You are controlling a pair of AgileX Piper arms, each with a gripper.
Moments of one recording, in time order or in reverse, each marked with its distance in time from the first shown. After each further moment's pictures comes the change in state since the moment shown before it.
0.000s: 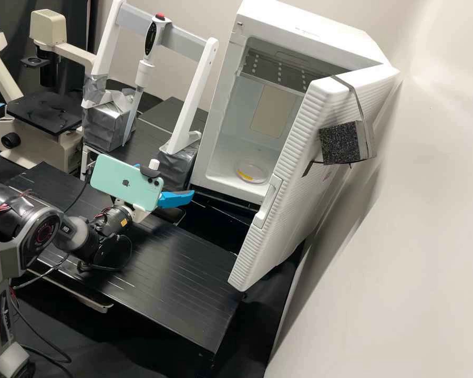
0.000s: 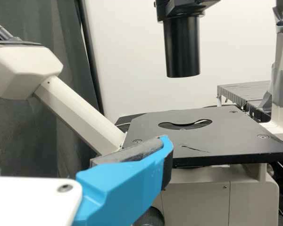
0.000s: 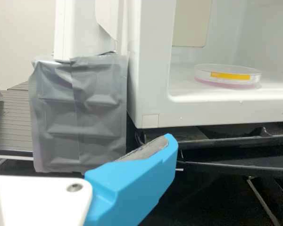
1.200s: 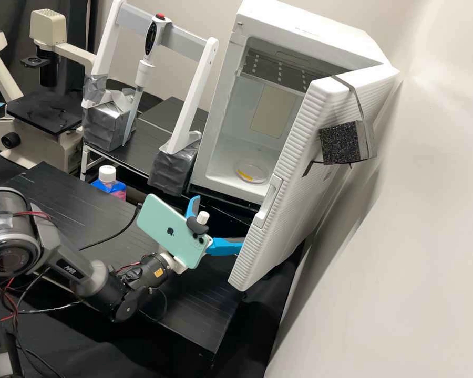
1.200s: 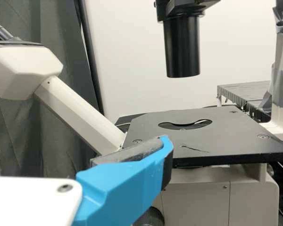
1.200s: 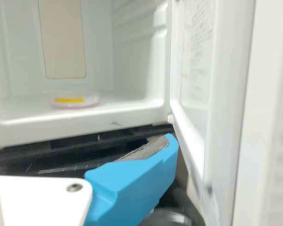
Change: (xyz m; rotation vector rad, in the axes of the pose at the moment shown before) left arm 0.000 0.000 0.000 0.000 0.000 0.000; right arm -0.058 0.108 0.095 0.025 -0.090 0.289
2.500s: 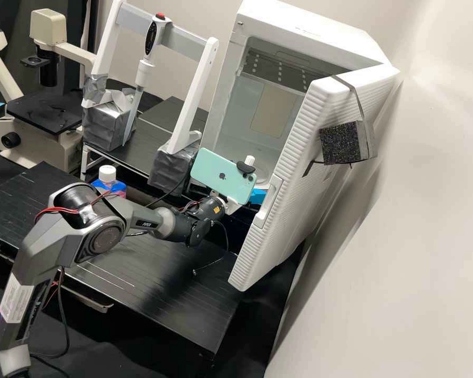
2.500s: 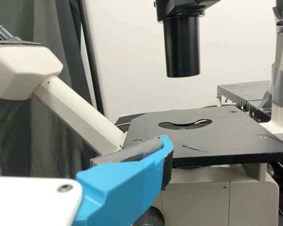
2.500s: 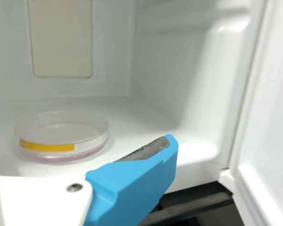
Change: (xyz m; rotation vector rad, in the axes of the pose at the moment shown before) left arm 0.000 0.000 0.000 0.000 0.000 0.000; right arm 0.175 -0.023 -0.024 -0.066 -0.017 -0.121
